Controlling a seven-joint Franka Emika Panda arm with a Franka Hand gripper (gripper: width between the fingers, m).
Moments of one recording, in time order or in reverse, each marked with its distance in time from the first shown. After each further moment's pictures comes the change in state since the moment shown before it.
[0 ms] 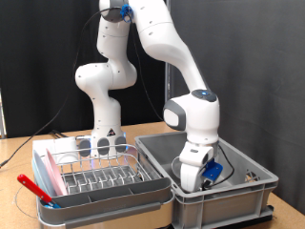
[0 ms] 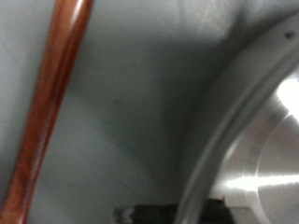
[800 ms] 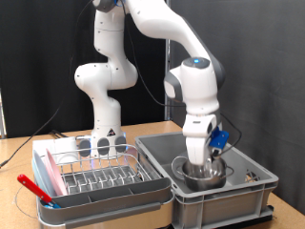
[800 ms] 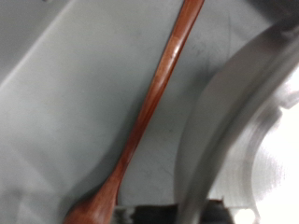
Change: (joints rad) arm -0.095 -0.194 0.083 0.027 0.277 -0.181 -0.295
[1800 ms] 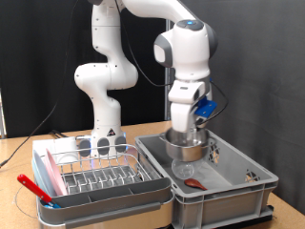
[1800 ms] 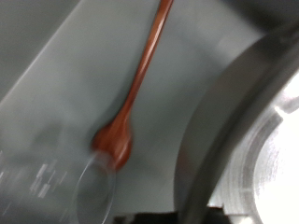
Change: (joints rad) arm -0.046 -0.190 -0.031 0.034 -0.066 -0.331 0.064
